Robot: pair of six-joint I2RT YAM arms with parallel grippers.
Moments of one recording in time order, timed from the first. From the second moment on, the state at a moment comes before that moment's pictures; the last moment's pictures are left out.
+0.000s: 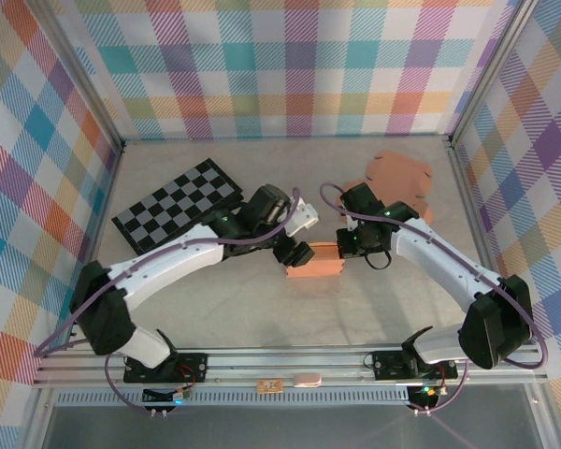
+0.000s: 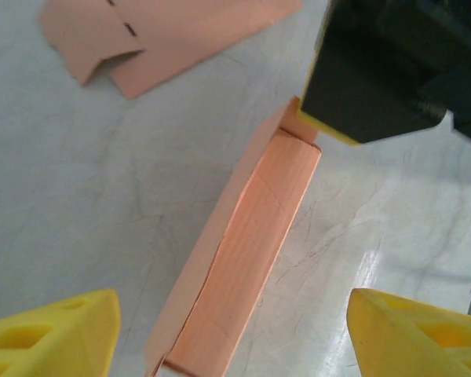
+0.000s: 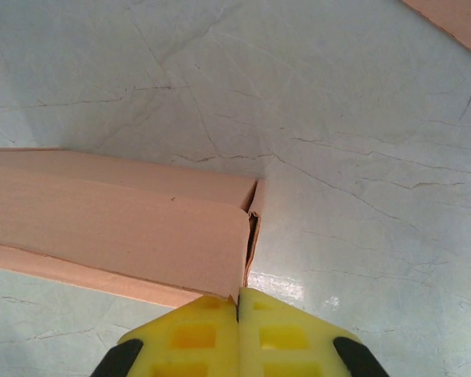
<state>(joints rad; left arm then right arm) -0.84 1.48 1.25 -0.56 0.17 0.11 0.56 1.37 1.11 -0.95 -0.02 0.36</state>
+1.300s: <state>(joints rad) -0.73 1.61 1.36 -0.87 0.24 -0.13 0.56 1.40 1.14 -0.97 0.00 0.37</state>
